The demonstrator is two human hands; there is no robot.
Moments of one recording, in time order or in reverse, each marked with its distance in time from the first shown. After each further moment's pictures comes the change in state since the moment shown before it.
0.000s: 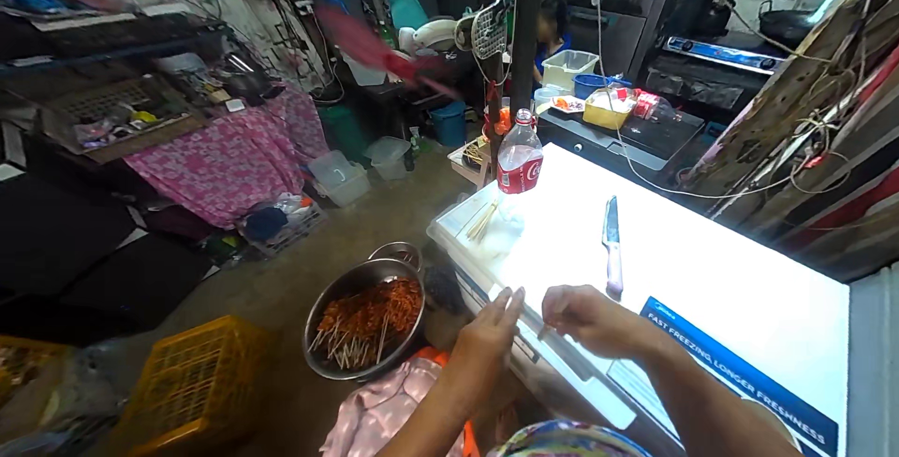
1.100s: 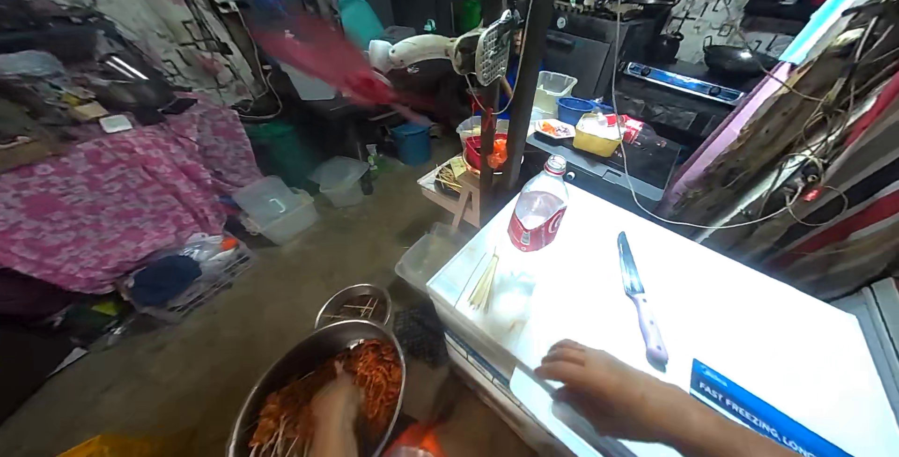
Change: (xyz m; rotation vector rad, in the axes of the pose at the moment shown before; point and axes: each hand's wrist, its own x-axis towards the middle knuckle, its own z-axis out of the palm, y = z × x) left_hand -0.044 -0.367 0.018 -0.351 0.331 -1.589; right_hand 0.095 0.043 0.004 -0.527 0.055 -0.159
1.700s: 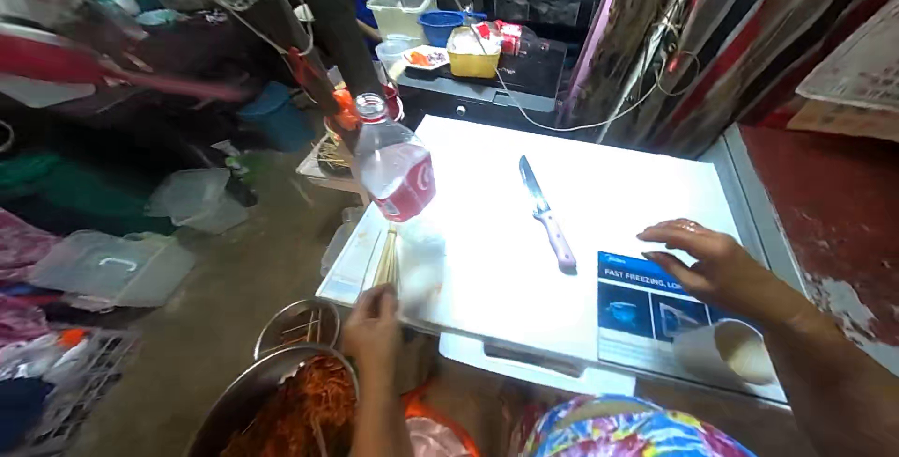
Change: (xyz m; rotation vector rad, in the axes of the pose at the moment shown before) left_hand -0.198 0.104 0.096 -0.076 -0.494 1.024; right_hand -0.214 0.002 -0.083 -0.393 0.547 0.607
